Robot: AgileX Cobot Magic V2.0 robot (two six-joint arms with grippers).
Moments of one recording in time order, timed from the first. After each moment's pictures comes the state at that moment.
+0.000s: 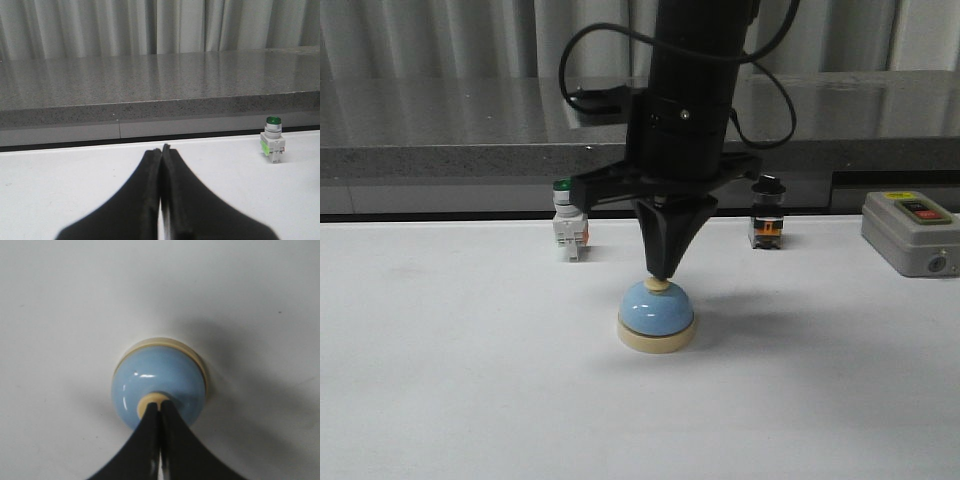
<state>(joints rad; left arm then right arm) -0.07 0.00 0.00 -0.07 0.08 0.06 0.59 2.05 -1.64 0.06 1.02 -0.01</state>
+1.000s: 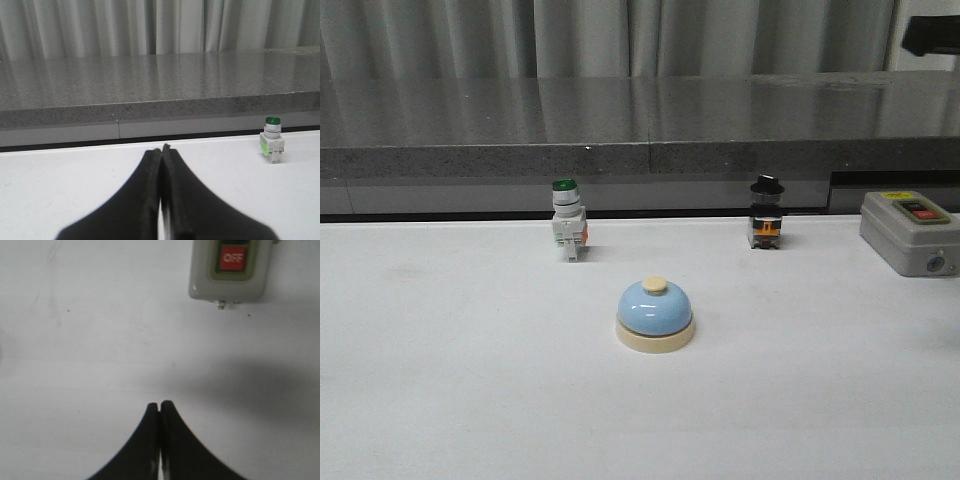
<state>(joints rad) -0.07 0.00 0.00 -0.07 0.08 0.06 0.05 1.56 -1.26 0.06 1.01 0.02</state>
